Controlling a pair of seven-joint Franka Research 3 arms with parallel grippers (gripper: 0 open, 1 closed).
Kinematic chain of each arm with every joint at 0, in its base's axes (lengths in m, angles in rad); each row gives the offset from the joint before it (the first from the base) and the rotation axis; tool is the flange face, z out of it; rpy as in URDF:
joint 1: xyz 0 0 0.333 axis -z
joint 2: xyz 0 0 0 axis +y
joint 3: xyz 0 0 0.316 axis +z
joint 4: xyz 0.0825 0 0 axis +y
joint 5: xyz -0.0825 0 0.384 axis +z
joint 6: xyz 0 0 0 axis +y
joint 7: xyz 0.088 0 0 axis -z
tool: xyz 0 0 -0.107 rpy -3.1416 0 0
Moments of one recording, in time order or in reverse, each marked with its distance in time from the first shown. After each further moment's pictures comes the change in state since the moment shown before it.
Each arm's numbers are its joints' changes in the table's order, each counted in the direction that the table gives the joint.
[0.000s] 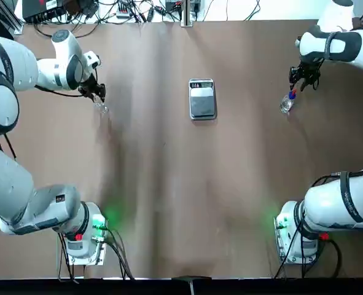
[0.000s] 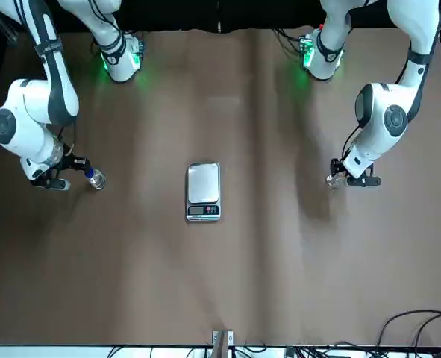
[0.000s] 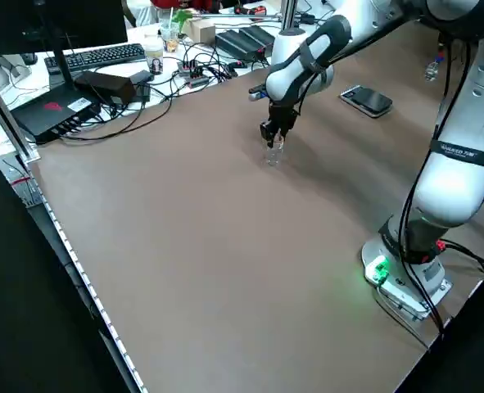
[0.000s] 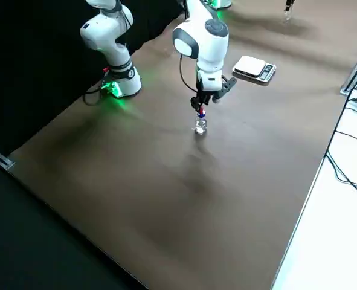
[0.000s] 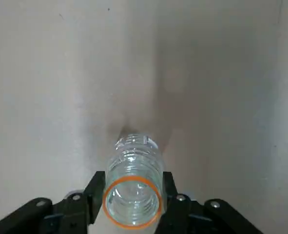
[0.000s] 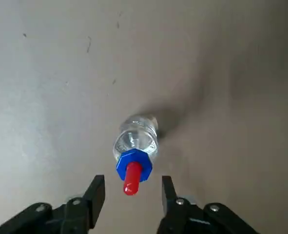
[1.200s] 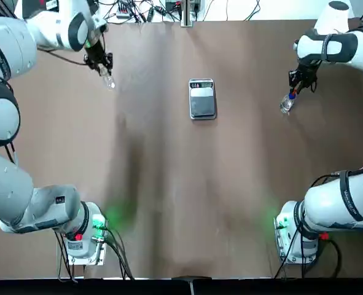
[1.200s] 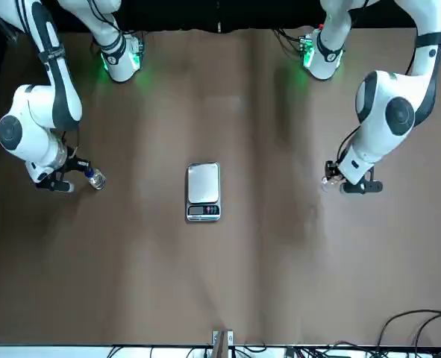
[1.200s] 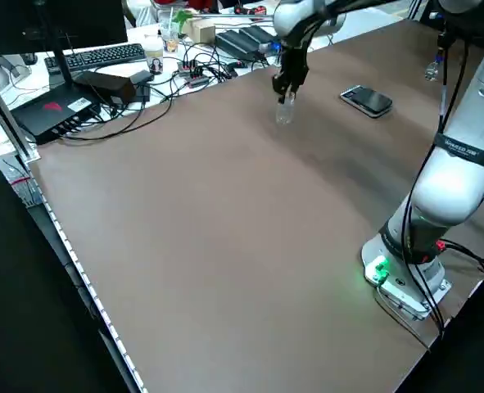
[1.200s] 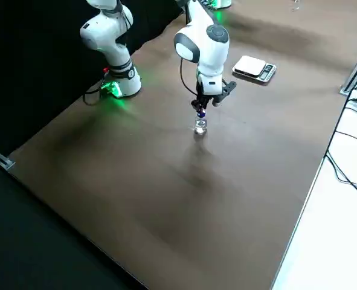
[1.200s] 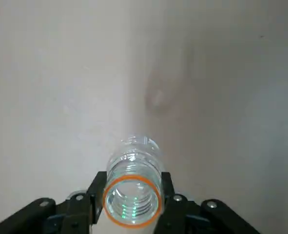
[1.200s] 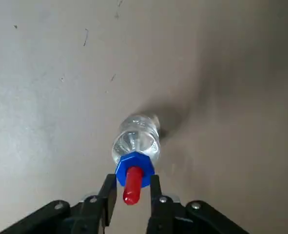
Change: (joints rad) left arm 0.048 -0.048 -0.108 -0.299 0.001 0.360 -0.186; right arm 0.000 0.030 0.003 0.000 0.000 -0.011 0.002
